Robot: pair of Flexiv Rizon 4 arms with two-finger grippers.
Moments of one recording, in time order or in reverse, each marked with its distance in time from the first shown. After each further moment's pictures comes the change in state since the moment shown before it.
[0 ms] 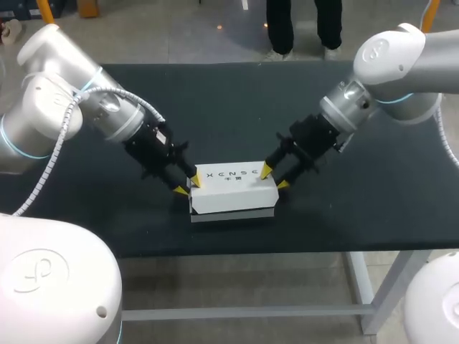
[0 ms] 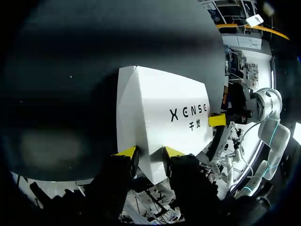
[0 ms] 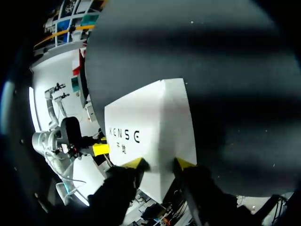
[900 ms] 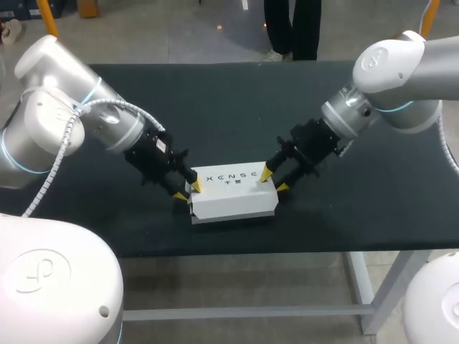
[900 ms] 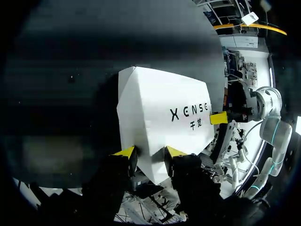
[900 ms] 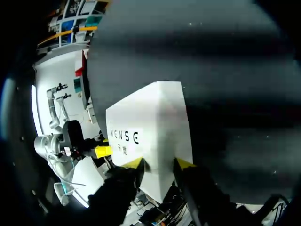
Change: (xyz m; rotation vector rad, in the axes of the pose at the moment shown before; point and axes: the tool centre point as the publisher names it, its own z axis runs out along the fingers) left arm -0.010 0.001 0.010 0.063 -0.007 0.040; right arm -0.007 0.005 0.006 -0.042 0.014 -0.028
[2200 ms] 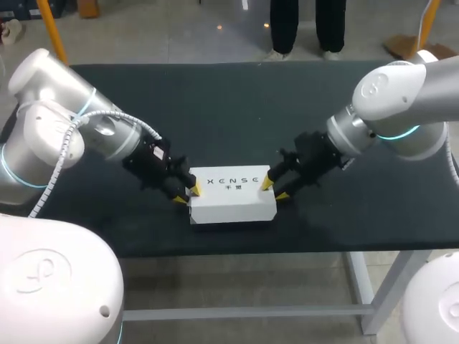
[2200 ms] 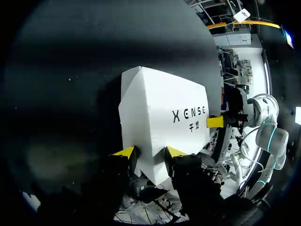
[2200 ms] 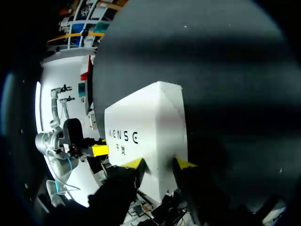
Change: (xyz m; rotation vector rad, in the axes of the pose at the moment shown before) left arm -0.008 -0.001 0.007 0.043 0.025 0.061; right arm -0.013 -0.007 0.012 -0.133 0.014 -0.058
